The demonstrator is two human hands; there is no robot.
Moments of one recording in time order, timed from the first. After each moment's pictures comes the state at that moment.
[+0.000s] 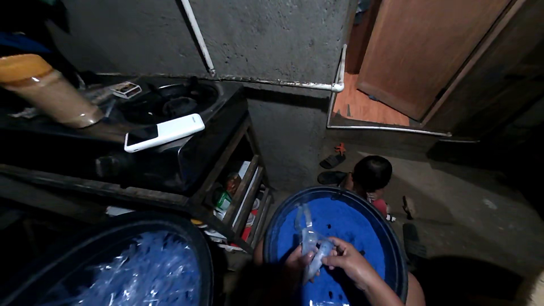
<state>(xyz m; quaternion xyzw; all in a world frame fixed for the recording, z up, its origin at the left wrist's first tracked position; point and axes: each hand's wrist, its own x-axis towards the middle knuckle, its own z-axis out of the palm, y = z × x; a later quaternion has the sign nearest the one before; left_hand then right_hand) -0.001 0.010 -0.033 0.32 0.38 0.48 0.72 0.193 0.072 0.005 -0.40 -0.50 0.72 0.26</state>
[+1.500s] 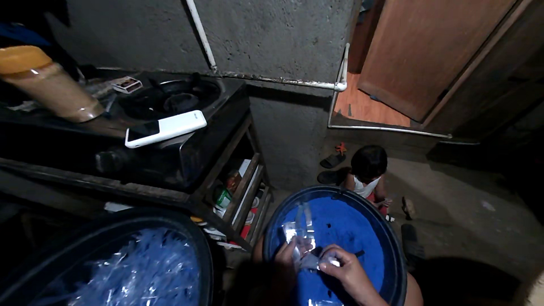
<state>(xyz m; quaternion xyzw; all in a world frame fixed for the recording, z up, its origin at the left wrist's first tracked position) 0.007 0.018 -0.034 0.19 0.46 0.63 0.60 0.189 0.045 -0.009 -0.37 -0.60 0.61 0.37</state>
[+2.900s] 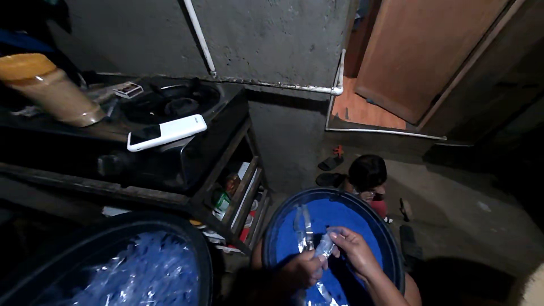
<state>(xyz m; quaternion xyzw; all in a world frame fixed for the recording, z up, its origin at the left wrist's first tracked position) 0.001 0.024 0.004 0.40 0.39 0.30 0.77 0.190 0.082 0.021 -0.40 -0.48 0.67 0.40</state>
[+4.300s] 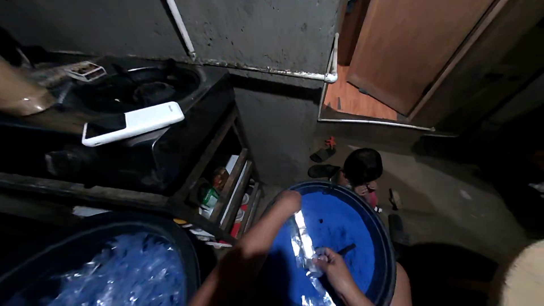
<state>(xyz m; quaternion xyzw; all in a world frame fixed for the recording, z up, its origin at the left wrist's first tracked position) -0.010 0.179 0.046 0.68 0.65 -0.11 0.32 0.181 0.041 -0.053 -0.57 -0.46 0.62 0.26</state>
